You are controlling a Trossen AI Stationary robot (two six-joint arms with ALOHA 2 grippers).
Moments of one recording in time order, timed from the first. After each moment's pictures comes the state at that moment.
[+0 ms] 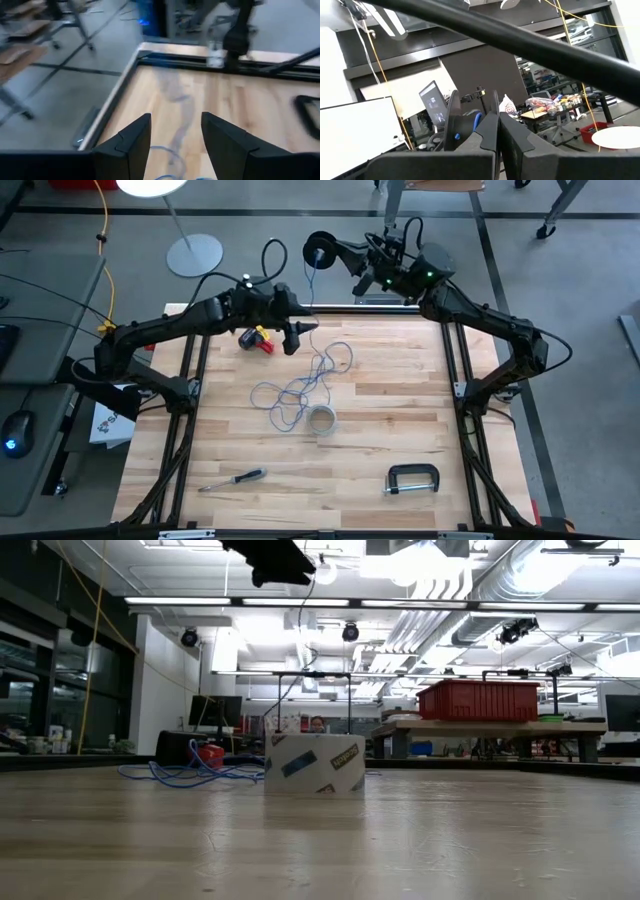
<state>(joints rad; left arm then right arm) 0.36 1.39 1.34 -0.37 0.10 0.12 -0.39 1.52 1.58 0.32 -0.07 0.34</state>
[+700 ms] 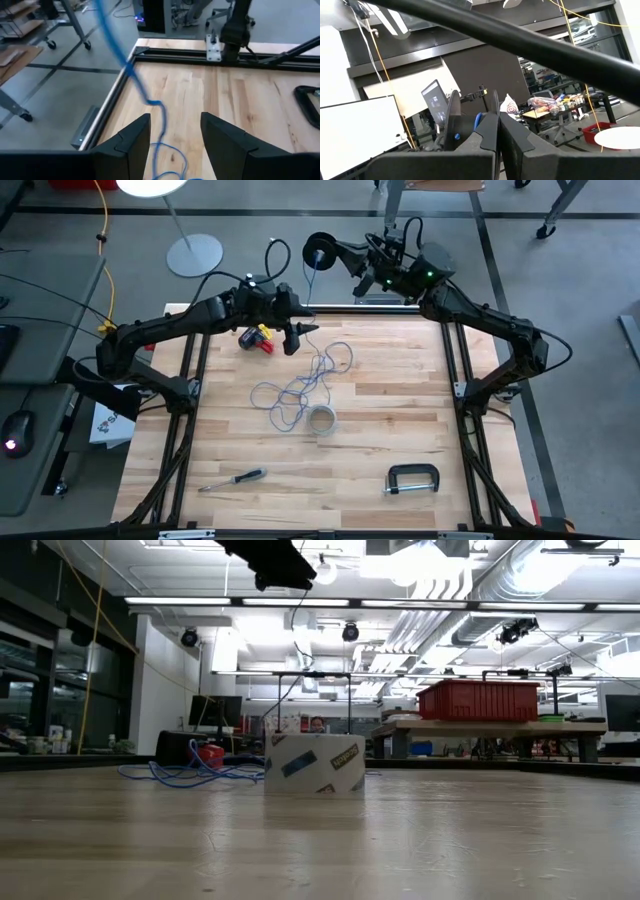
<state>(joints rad) 0.37 1.41 1.34 -0.37 0.10 0.16 -0.39 1.52 1.58 0.32 -0.09 0.34</state>
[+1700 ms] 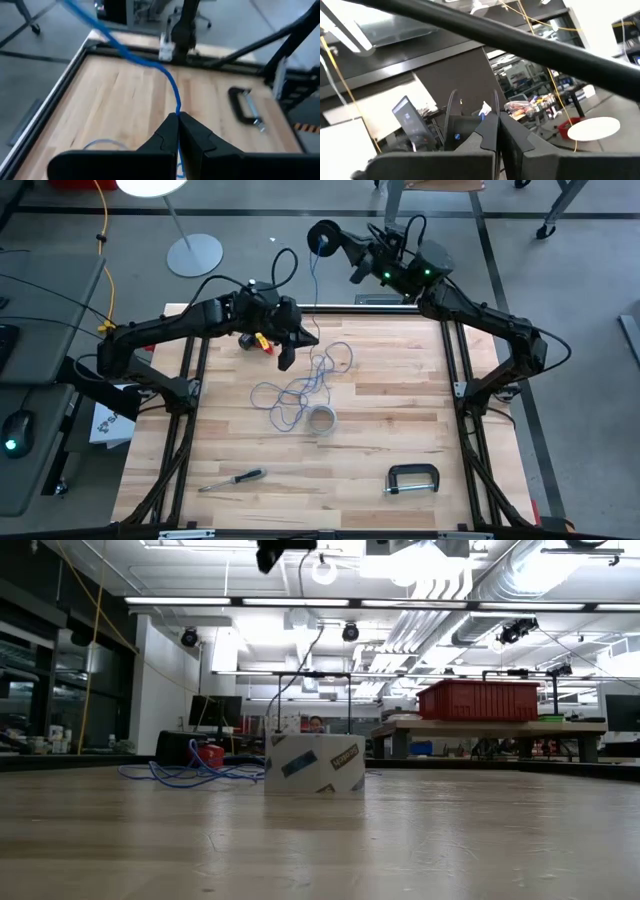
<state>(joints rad) 0.27 1.41 1.47 -0.53 0.22 0.00 -0.41 1.53 1.58 0.32 0.07 0.41</state>
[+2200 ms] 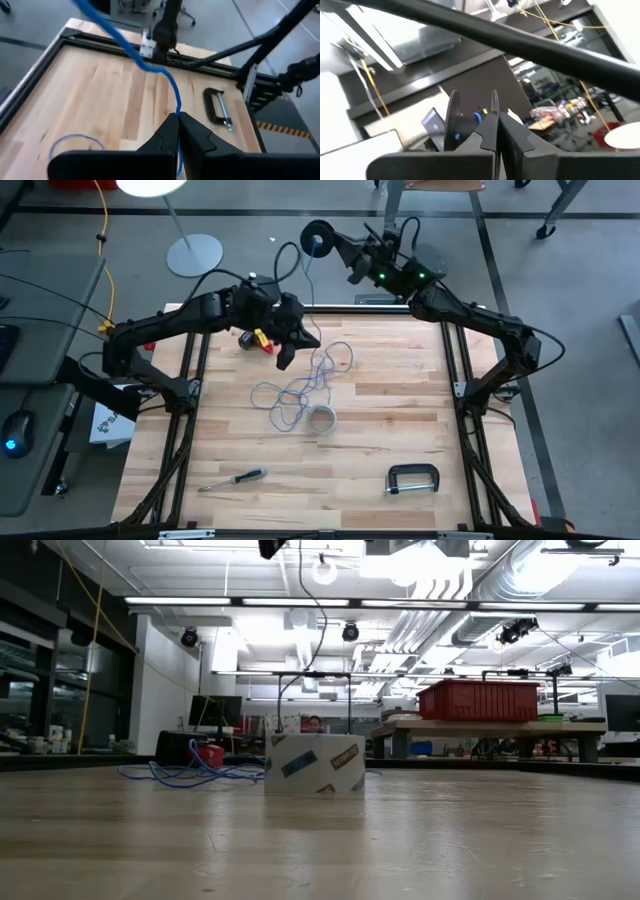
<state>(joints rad) 0.25 1.46 1.61 -0.67 0.30 -0.09 -0.40 1.58 1.58 0.47 0.00 0.50</state>
